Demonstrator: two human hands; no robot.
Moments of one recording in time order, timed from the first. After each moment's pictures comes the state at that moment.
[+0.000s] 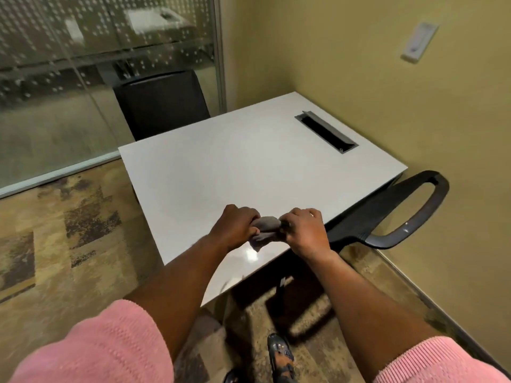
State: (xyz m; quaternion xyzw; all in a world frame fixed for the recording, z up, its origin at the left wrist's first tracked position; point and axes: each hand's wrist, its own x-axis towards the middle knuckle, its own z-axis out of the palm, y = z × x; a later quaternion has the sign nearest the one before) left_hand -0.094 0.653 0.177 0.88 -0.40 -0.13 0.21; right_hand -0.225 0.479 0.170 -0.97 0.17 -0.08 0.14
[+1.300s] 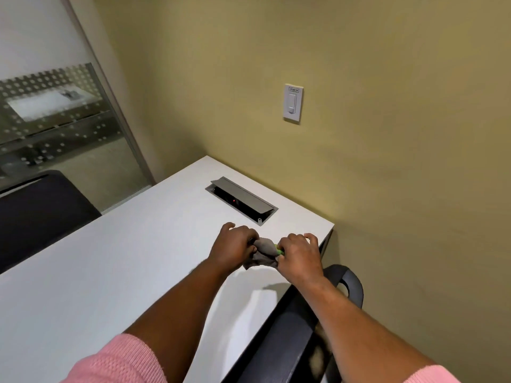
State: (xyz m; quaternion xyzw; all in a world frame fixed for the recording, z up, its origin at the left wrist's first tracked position) left_hand 0.001 0.150 0.201 0.83 -0.53 -0.08 0.15; right_hand -0.162 0.035 0.171 -0.93 0.34 -0.10 0.10
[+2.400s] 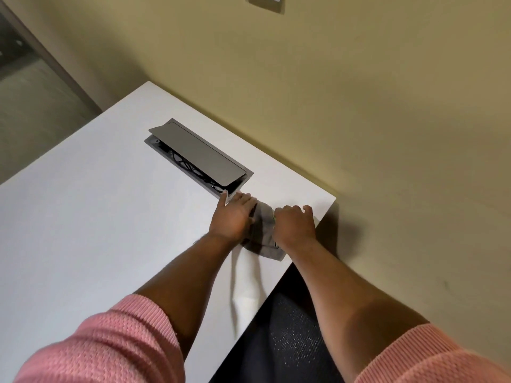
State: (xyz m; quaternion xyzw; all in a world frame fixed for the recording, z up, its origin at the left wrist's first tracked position) left_hand 0.073 -0.069 -0.003 0.83 -0.55 -0.12 0.00; right_hand -0.067 -0.170 0.007 -0.91 0.36 0.15 0.11
